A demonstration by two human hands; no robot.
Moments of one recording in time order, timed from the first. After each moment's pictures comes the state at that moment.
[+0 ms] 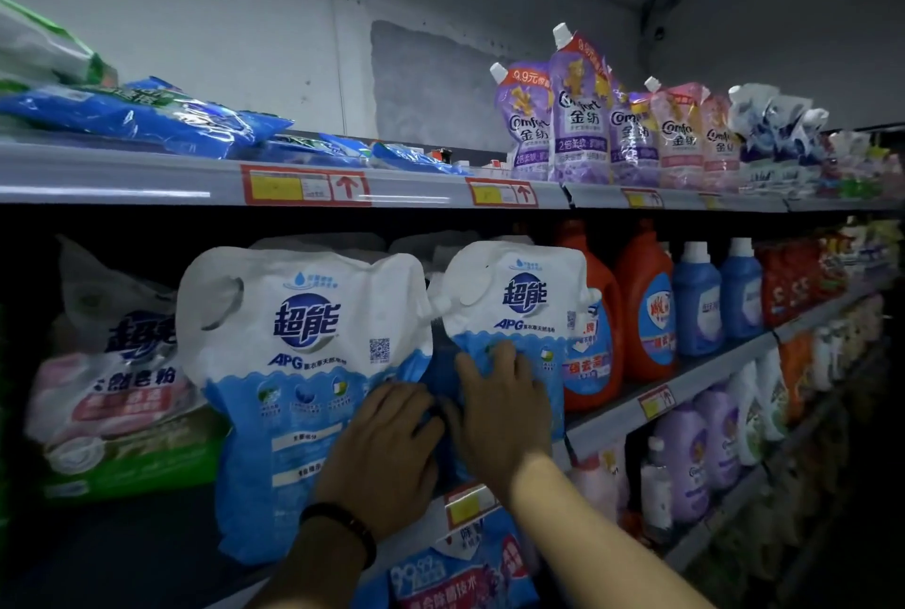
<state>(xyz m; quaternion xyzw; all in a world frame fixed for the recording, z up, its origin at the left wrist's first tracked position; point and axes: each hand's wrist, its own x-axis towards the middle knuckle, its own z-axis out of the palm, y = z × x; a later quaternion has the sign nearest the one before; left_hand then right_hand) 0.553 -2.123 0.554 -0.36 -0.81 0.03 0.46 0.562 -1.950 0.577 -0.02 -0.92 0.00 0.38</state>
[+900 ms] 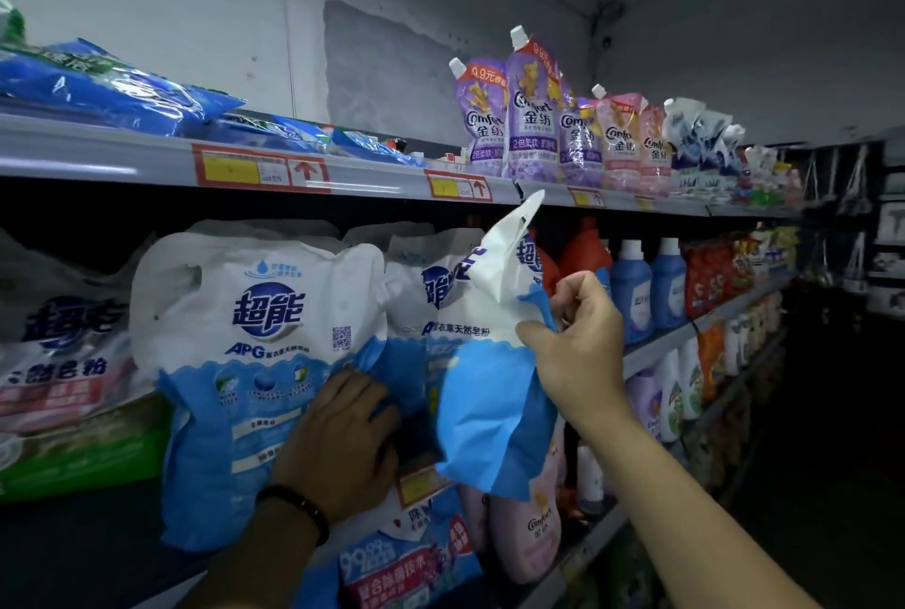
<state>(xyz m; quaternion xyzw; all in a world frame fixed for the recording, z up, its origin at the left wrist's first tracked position) 0.543 -2.119 0.549 -0.40 -0.79 -0.03 0.46 0.648 -1.875 0.650 0.05 -0.69 0.51 0.52</state>
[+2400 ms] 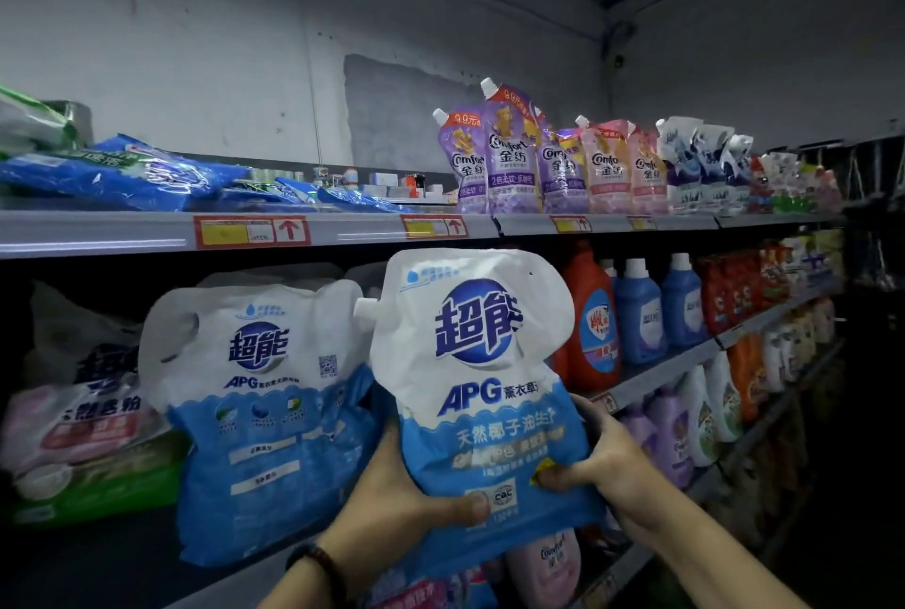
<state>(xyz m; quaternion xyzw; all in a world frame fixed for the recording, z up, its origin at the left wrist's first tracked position) 0.662 -2.049 0.579 -0.27 -0.67 -0.69 -0.04 0.670 -1.776 0.557 0.07 -0.68 0.71 0.15</state>
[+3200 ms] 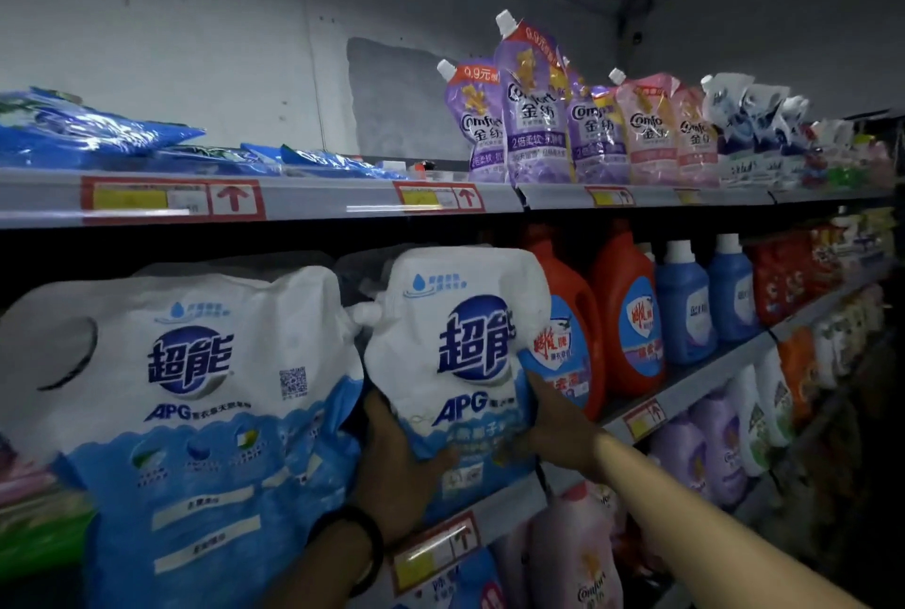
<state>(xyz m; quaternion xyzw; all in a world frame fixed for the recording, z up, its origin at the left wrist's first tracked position) 0.502 -2.024 0.550 -0.24 -0.75 -0.59 0.18 0.482 -1.780 0.556 0.12 -0.84 0.52 0.13</state>
